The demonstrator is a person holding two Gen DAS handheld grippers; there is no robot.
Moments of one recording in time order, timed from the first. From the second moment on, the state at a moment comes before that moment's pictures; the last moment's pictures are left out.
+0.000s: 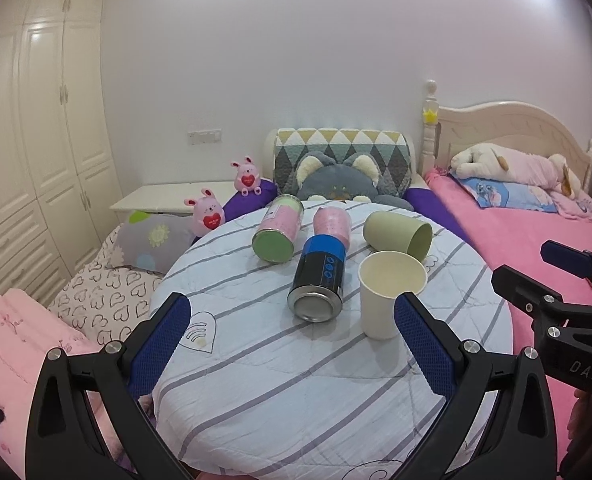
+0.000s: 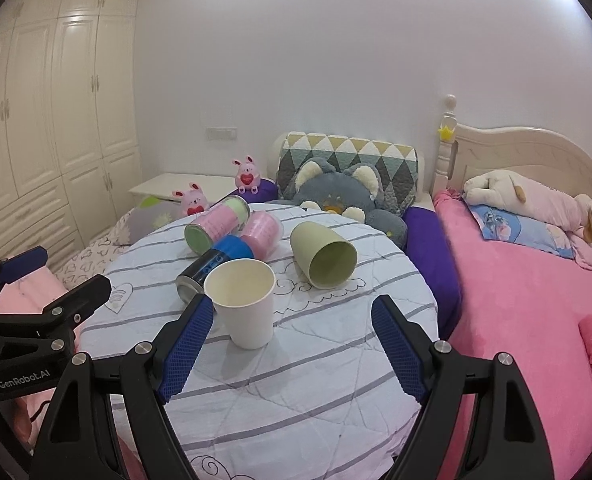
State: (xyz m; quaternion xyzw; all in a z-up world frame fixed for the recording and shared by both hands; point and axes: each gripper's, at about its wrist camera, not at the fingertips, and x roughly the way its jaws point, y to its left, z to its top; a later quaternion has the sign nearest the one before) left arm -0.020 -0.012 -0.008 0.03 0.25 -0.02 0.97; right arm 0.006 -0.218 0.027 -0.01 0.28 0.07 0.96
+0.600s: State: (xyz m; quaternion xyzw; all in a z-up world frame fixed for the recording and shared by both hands) left arm -0.019 -0.024 -0.006 0.05 0.24 -0.02 0.97; right arm 0.009 -0.226 0.027 0.00 0.28 0.08 0.96
